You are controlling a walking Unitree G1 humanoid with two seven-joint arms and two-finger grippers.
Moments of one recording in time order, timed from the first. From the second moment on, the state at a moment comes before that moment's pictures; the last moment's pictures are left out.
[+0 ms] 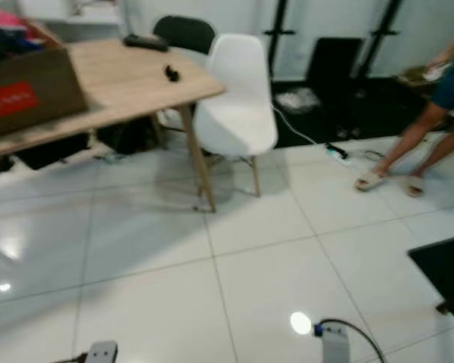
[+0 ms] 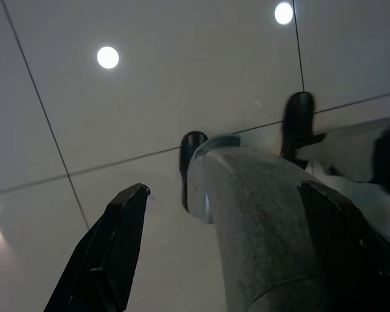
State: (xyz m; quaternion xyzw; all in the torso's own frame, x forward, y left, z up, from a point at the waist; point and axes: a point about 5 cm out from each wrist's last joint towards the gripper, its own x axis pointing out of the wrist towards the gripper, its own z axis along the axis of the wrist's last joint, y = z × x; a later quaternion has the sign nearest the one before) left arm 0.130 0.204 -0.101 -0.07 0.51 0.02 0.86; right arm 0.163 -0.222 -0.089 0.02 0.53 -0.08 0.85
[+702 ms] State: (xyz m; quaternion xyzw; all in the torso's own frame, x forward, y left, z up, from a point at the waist) left arm 0.139 0.198 -0.099 -0.07 0.50 0.00 0.86; right arm 0.167 -0.230 -0.085 0.00 0.53 -0.08 0.85
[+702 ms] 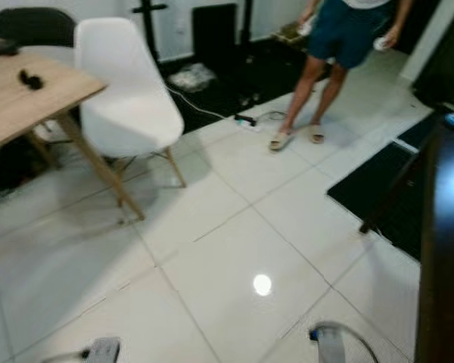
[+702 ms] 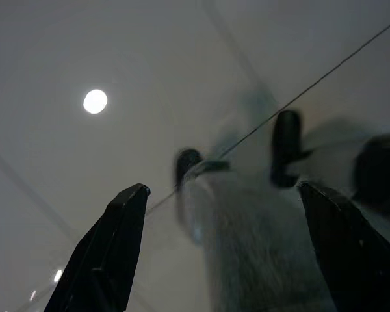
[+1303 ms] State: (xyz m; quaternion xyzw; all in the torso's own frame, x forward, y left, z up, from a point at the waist) left arm 0.131 0.199 -0.102 -0.06 0.51 0.01 0.86; right arm 0.170 -0.222 -0.086 -0.01 0.53 -0.05 0.85
